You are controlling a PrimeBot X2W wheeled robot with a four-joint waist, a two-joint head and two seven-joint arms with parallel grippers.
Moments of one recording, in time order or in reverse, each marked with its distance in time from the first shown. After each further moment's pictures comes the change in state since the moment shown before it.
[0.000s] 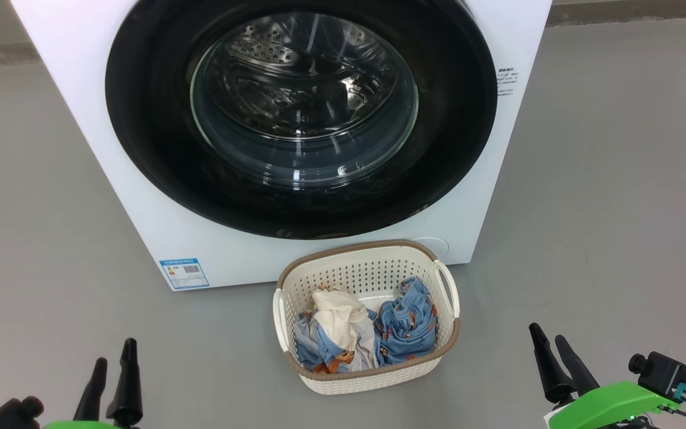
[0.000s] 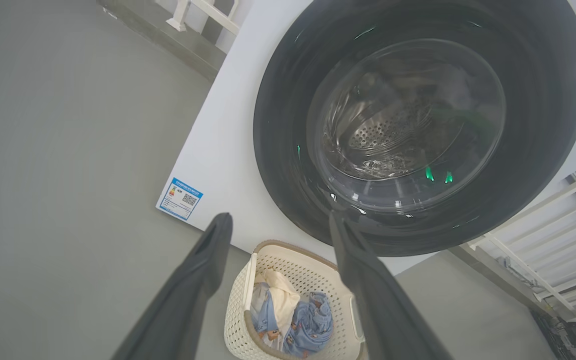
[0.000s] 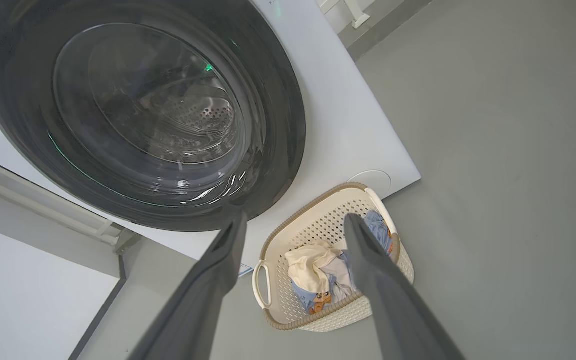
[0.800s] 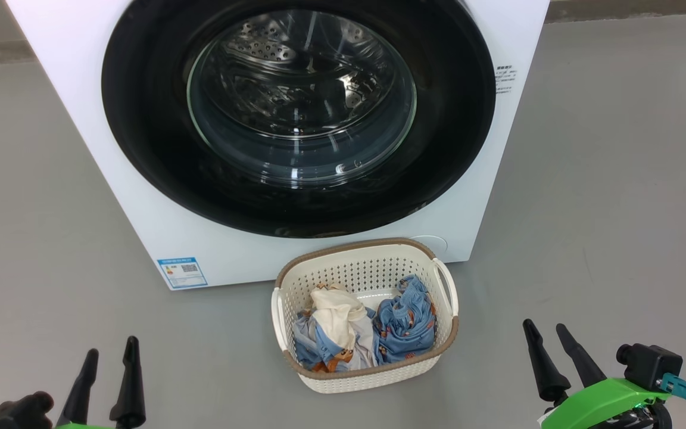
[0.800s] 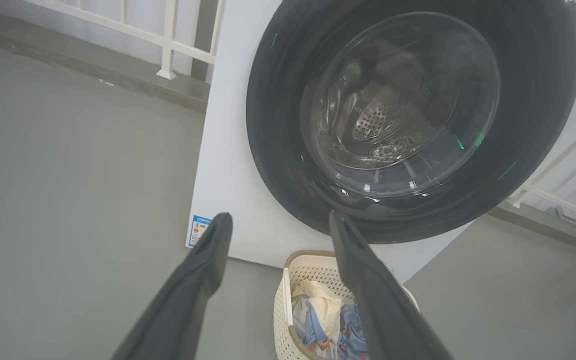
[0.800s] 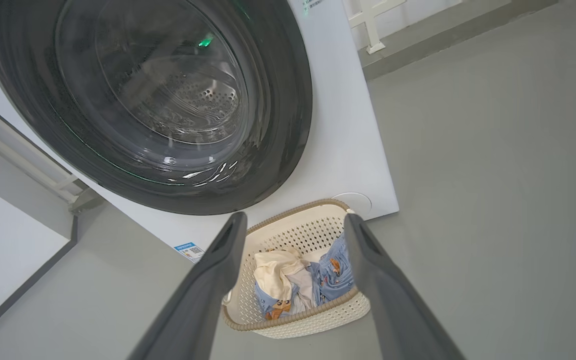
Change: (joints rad) left arm 0.014 0.028 -0.018 -0.027 0.243 0.000 -0.069; right arm -0.020 -0.025 0.026 0.013 -0.231 0.000 -0.070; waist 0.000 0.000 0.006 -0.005
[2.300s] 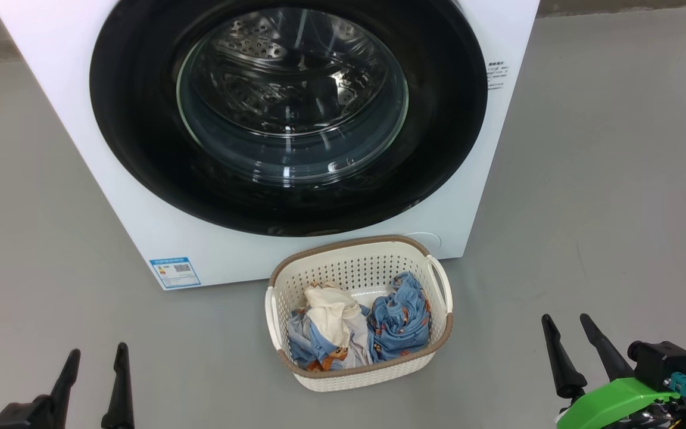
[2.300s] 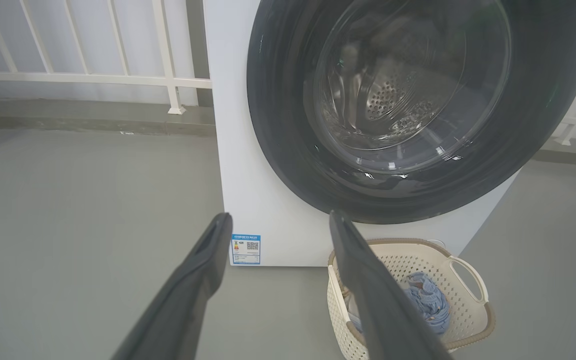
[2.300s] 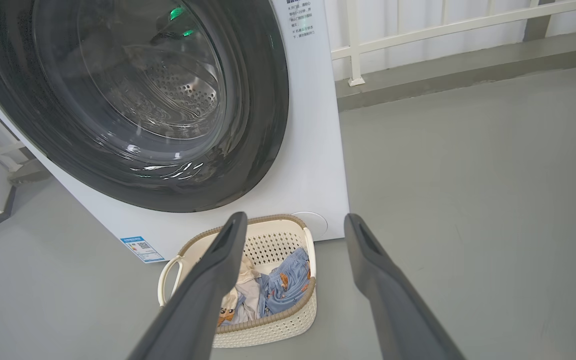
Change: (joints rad) left arm 0.001 0.035 0.018 0.038 0.253 -0.001 -0.069; right arm -0.002 -0.018 -0.064 0.001 -0.235 0.000 -0.062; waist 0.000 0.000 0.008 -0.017
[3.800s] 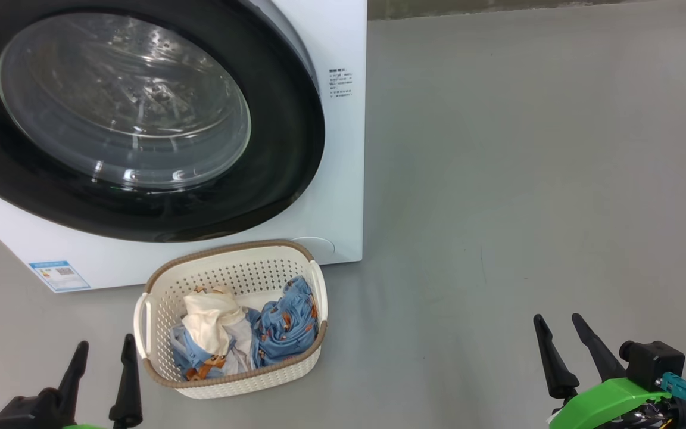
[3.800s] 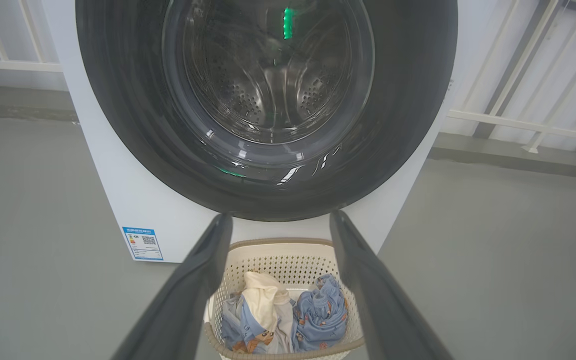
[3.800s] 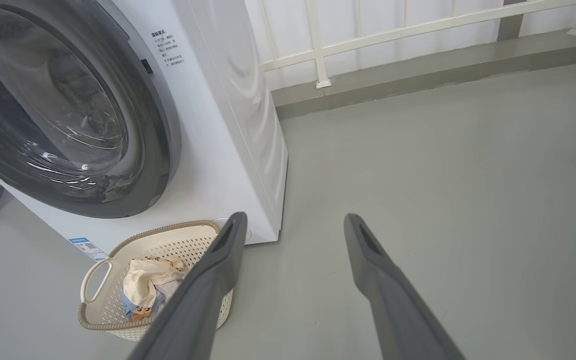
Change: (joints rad) left arm -0.017 -0.023 -0.003 -0.004 -0.017 0.000 0.000; right arm -0.001 0.015 0.009 -0.005 -0.010 0.000 0.000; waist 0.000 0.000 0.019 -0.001
